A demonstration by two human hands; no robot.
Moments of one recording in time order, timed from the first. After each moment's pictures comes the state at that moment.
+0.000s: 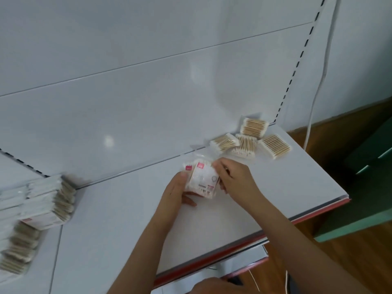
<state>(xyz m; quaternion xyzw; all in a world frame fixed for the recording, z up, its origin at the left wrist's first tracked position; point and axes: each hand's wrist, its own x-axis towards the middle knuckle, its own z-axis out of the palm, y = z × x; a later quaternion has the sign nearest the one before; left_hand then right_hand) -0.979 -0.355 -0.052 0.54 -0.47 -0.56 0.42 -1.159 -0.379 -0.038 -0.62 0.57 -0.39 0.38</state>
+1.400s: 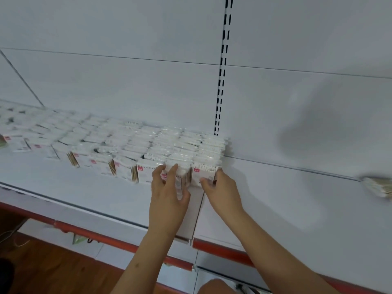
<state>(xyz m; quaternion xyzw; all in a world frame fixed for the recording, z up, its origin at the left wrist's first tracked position) -0.692 -0.184 -0.068 0.81 -0.44 0.00 0.40 -0.805 -0.292 -0.066 -0.77 0.46 -0.25 0.37</state>
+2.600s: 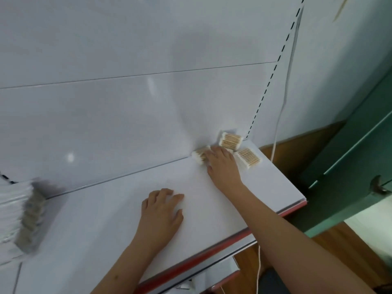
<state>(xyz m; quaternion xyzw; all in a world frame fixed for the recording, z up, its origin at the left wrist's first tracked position) -0.955 -0.336 -0.099 0.58 -0.79 -0.10 0.19 -1.185 -0.445 -0.081 -0.74 0.64 -0.19 -0.04</state>
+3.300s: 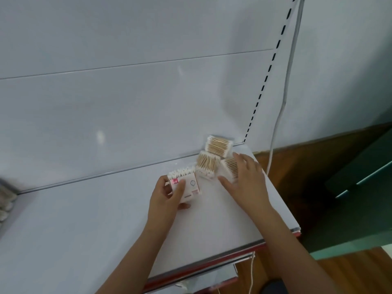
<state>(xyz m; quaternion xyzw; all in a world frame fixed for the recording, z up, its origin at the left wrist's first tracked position) -1.095 -0.382 -0.064 0.59 -0.39 -0.48 0.52 -1.307 -0.433 -0.069 -0.69 0.68 -0.23 0.10</state>
